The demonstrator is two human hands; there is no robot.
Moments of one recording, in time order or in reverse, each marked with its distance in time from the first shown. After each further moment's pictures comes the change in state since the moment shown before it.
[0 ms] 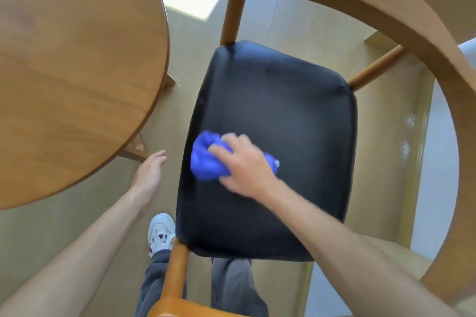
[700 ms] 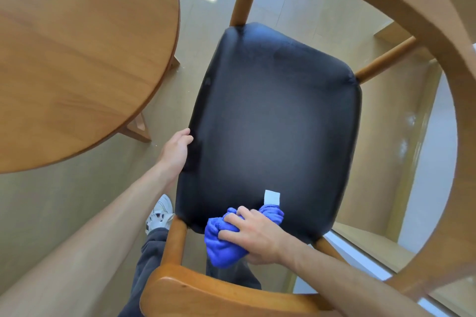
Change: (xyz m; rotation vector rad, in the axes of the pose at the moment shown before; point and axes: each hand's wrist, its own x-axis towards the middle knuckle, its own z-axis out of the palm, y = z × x) left_hand -0.021 0.013 0.032 -0.063 -0.100 0.006; right_hand -0.141 -0.030 0.032 -0.056 -0.619 -0.344
